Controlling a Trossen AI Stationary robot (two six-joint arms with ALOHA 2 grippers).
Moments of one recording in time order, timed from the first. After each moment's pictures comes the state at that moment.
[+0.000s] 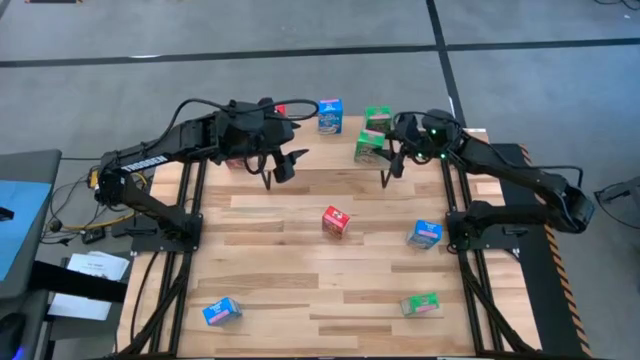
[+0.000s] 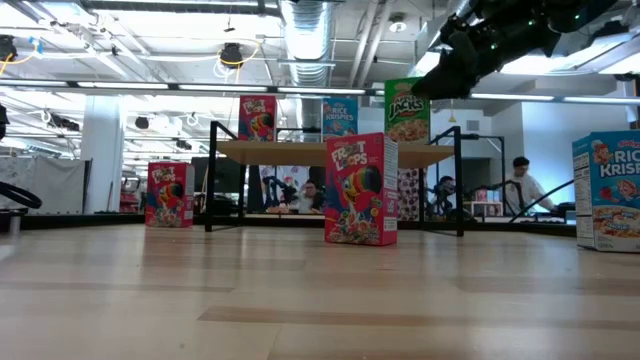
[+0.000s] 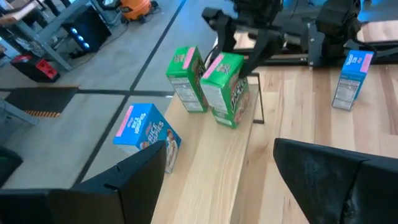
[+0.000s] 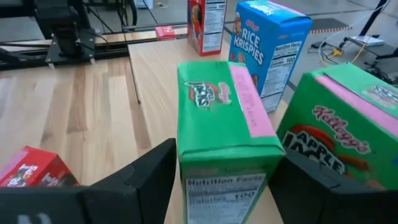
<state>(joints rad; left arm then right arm) 0.18 1.42 1.71 -0.72 -0.34 0.19 -0.67 1.02 0.77 -0.11 -0.26 -0.17</state>
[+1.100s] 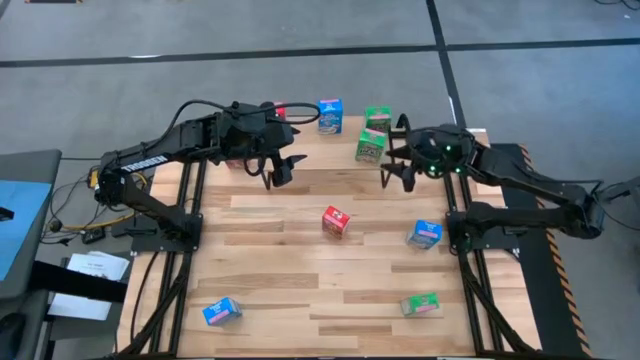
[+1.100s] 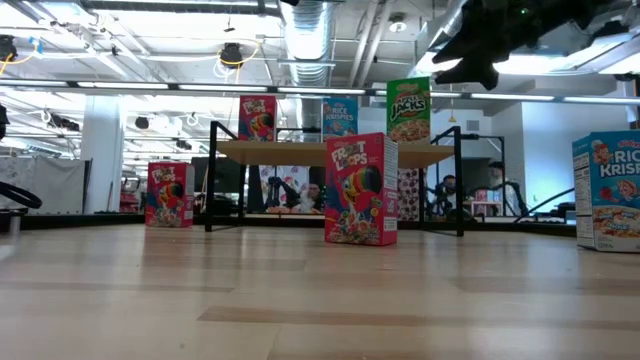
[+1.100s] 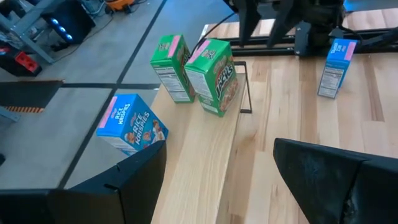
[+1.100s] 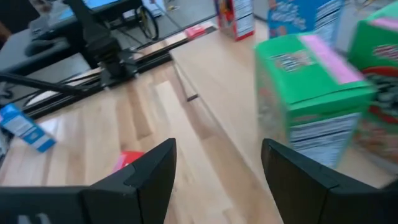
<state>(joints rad) 0.18 1.43 1.71 -0.76 -0.29 0.18 -0.48 0.86 0.77 -0.30 -0.18 0.18</state>
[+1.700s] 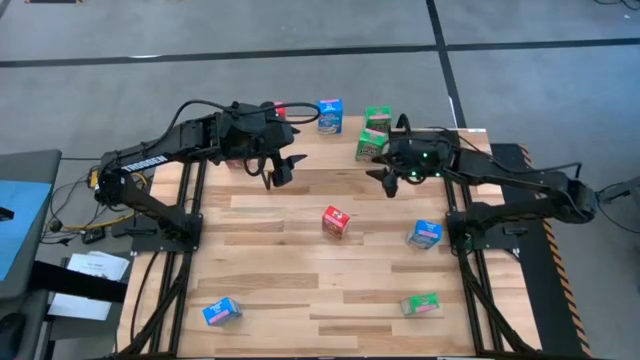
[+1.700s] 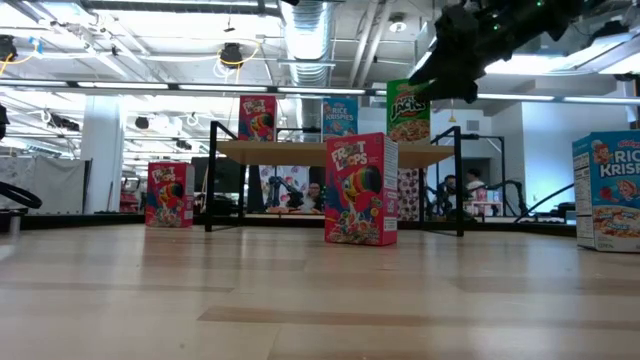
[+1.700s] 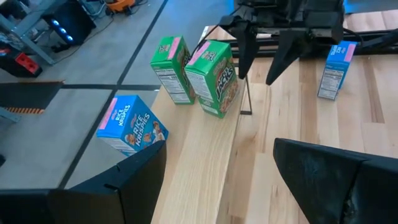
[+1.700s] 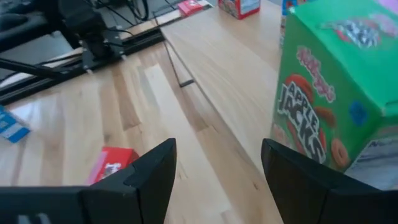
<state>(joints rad) 0.18 1.43 1.71 -0.75 -0.29 0.18 -0.39 1.03 0.77 -0.20 -0.07 0.18</state>
